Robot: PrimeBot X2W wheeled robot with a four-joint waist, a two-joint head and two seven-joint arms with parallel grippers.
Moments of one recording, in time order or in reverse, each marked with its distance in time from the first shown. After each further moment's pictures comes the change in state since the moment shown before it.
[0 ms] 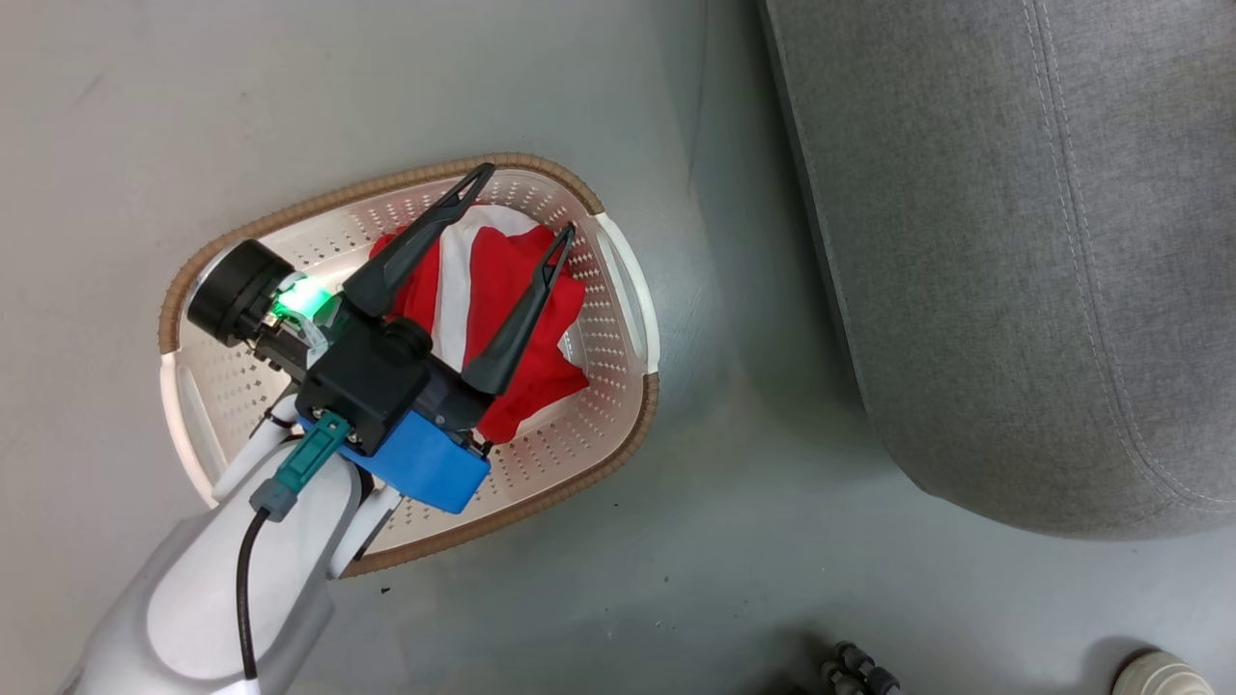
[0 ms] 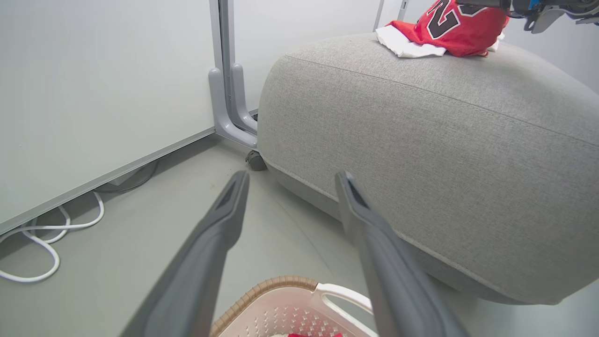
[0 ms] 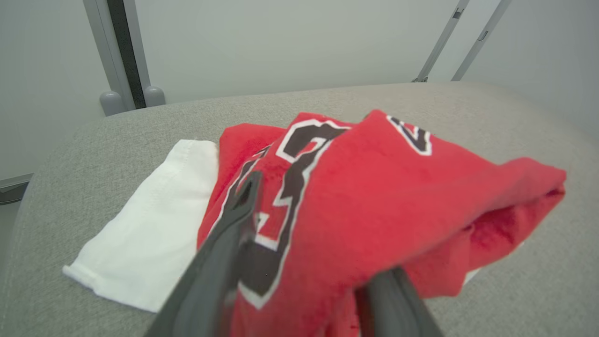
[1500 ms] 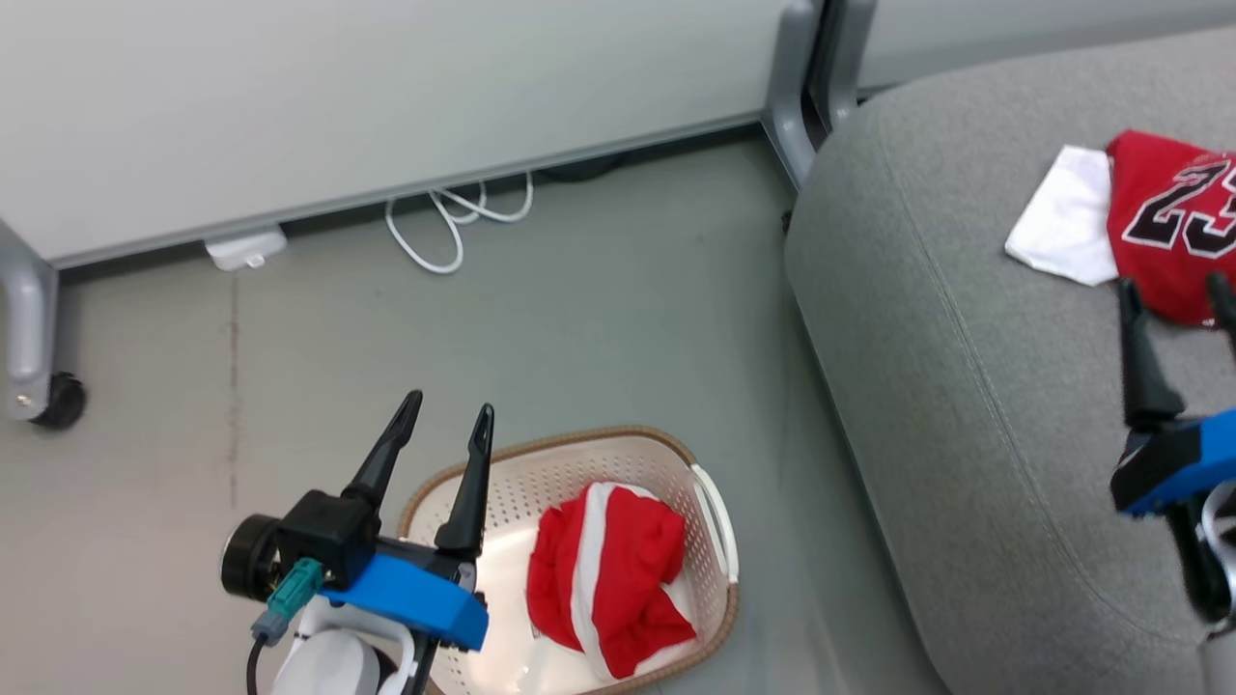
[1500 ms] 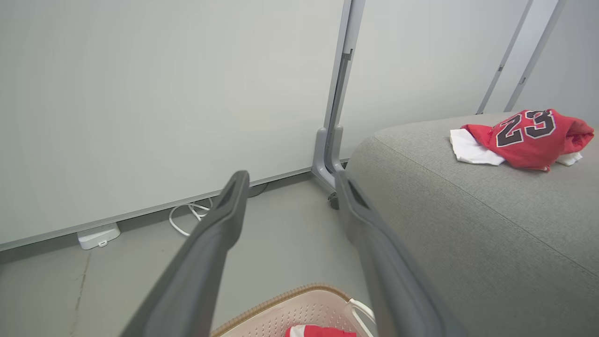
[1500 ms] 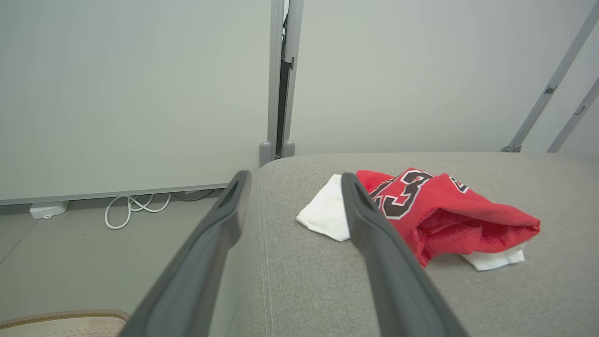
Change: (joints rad) left arm 0.386 -0.236 0.295 0.159 -0.055 -0.003 -0.003; right arm 0.683 0.120 0.164 -0.577 -0.013 0.000 0.156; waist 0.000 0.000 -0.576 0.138
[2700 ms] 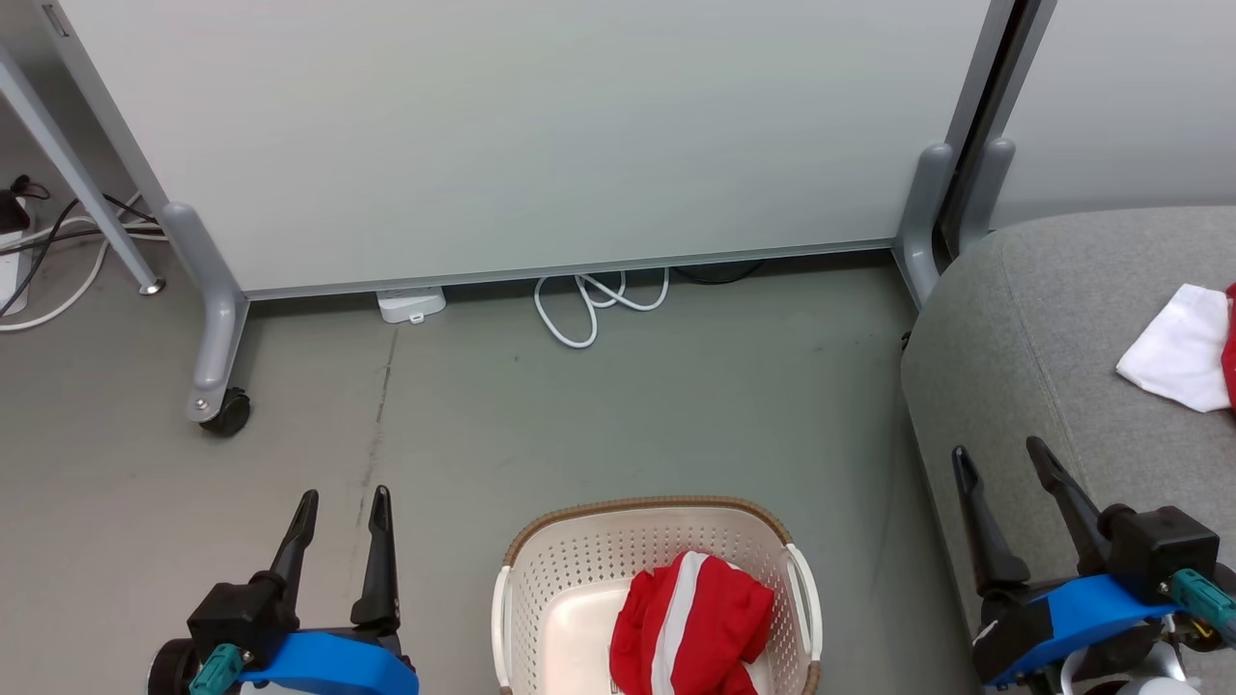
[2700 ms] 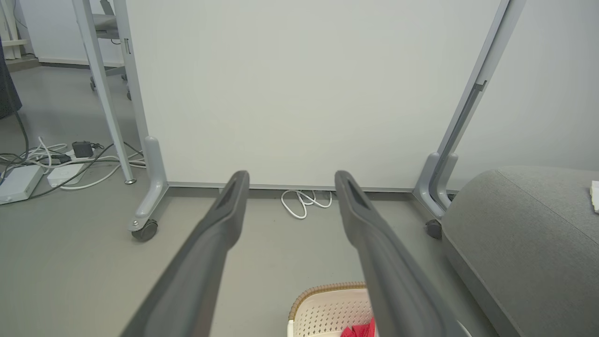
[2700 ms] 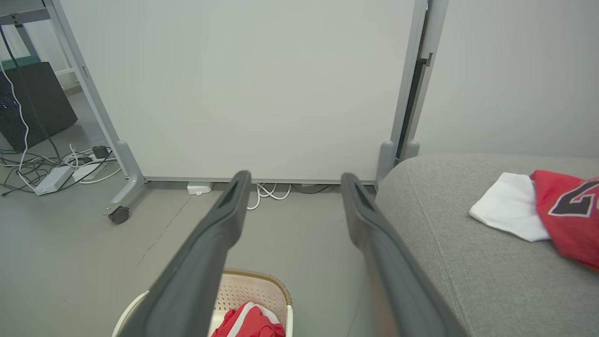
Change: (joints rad) left arm 0.171 -0.071 0.256 0.032 0.050 -0.003 0.000; right arm 0.313 0.179 0.138 -0.191 -0.025 0.000 -0.007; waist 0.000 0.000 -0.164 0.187
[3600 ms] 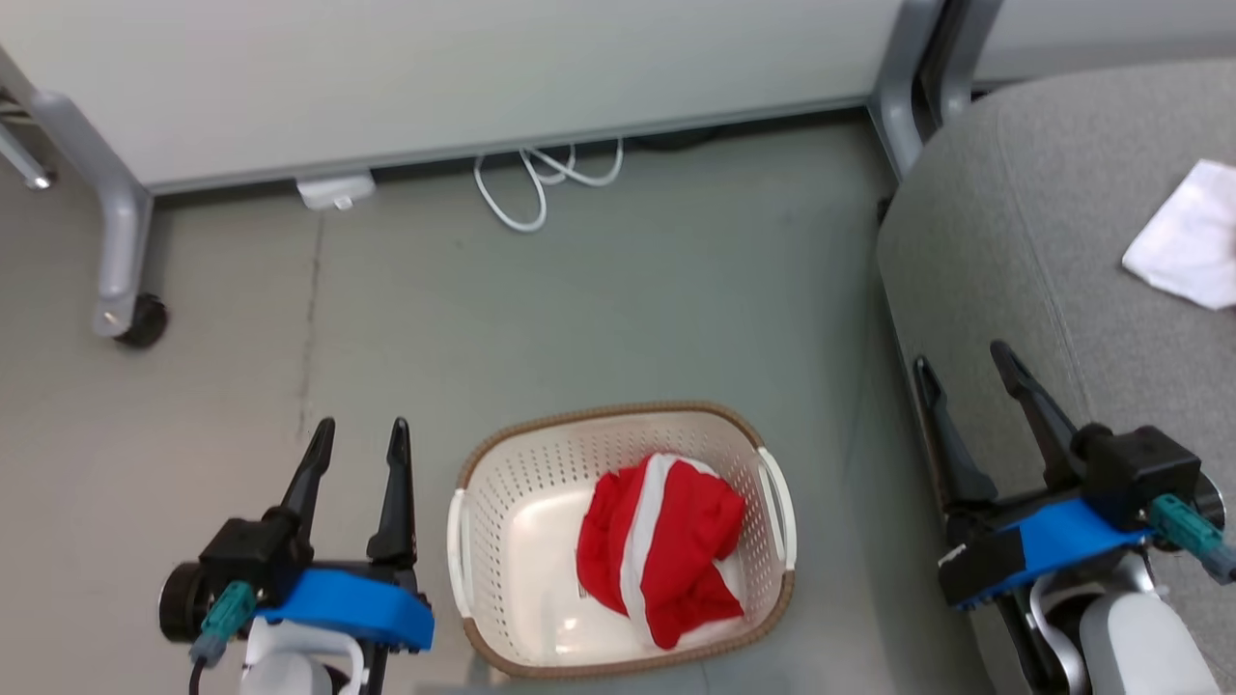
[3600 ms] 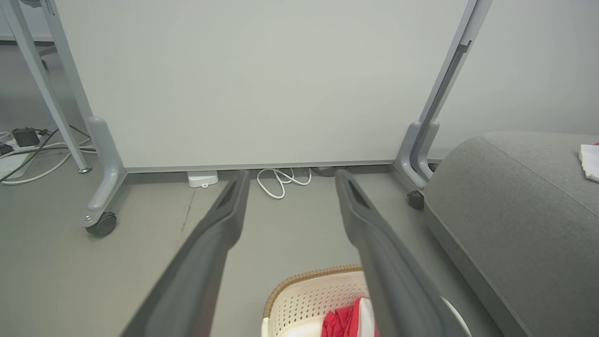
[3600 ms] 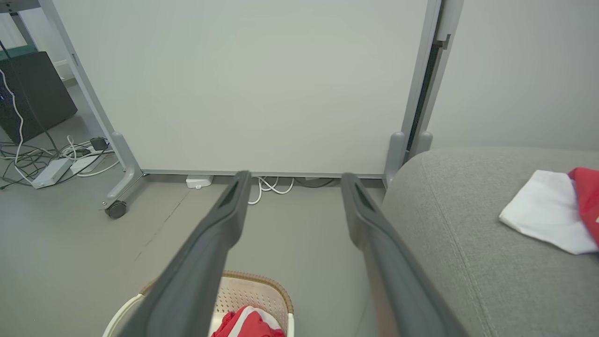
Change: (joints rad) left arm -0.084 0.005 -0.037 -0.014 0.007 0.000 0.000; right arm -0.128 -0.005 0.064 -0.008 0.003 0.000 -0.016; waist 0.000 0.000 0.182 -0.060
